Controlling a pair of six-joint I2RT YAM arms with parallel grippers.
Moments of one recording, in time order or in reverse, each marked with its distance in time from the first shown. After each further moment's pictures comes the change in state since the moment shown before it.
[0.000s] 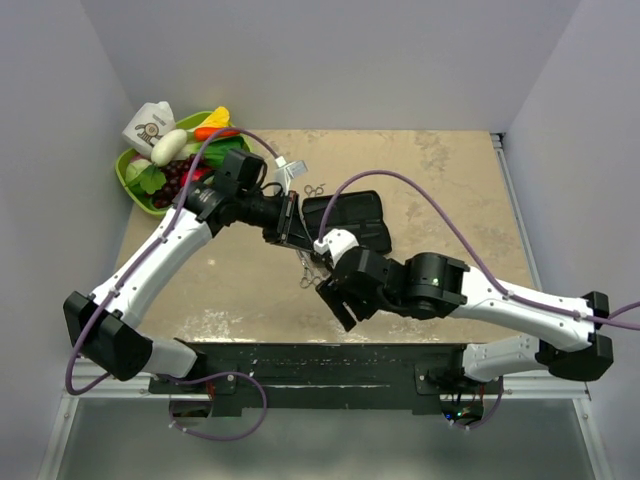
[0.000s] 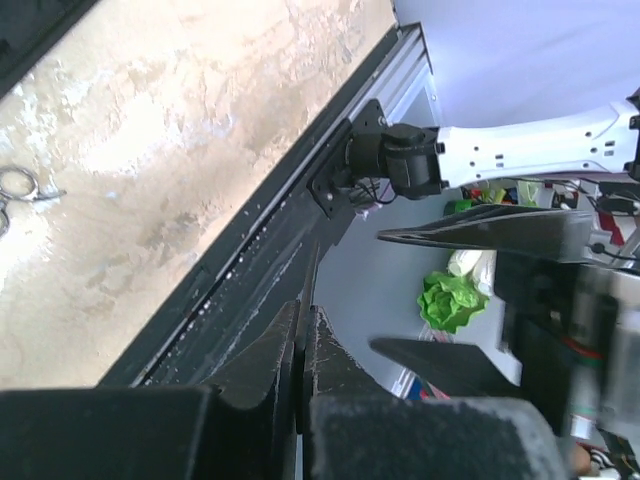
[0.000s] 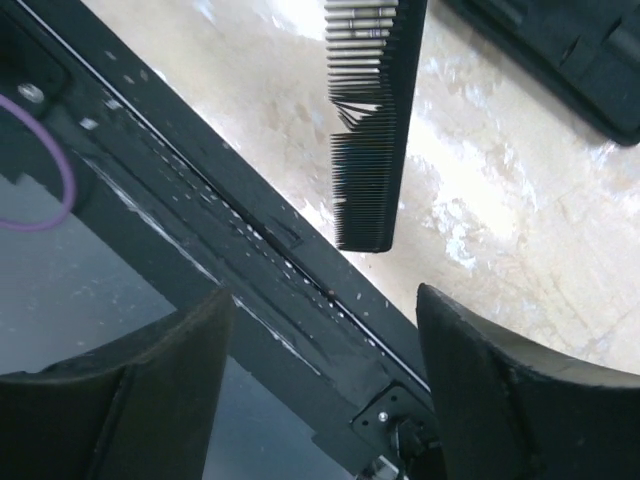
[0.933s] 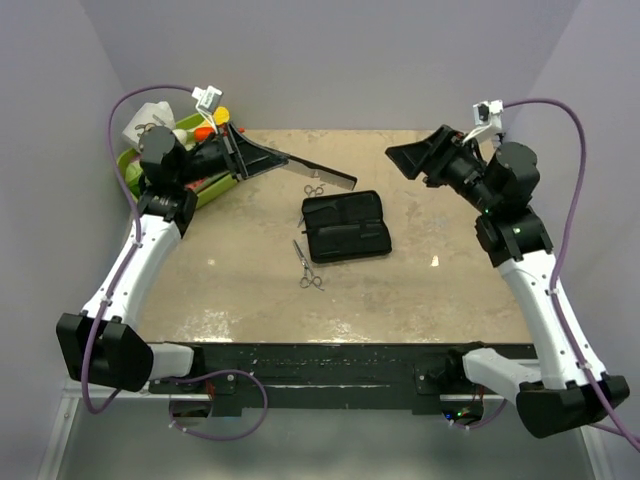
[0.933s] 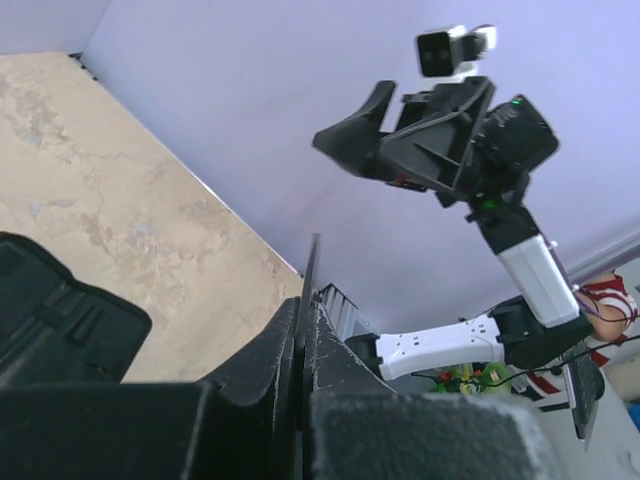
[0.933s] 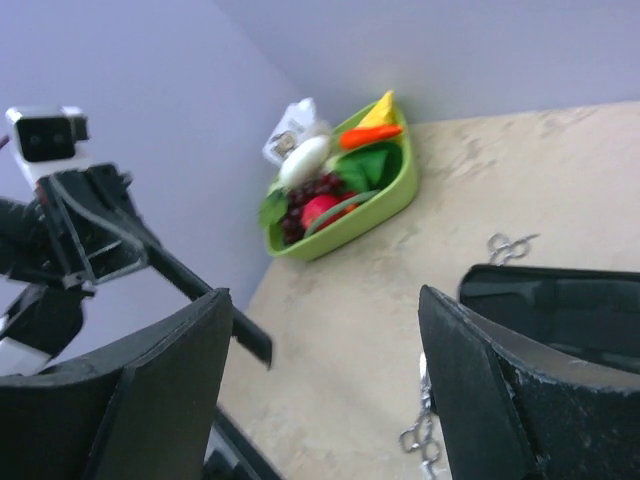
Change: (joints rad) left arm 0.339 -0.085 -0.158 1.123 0.198 -0.495; right arm -1.045 -0.187 -0.081 0.873 -0.655 0.206
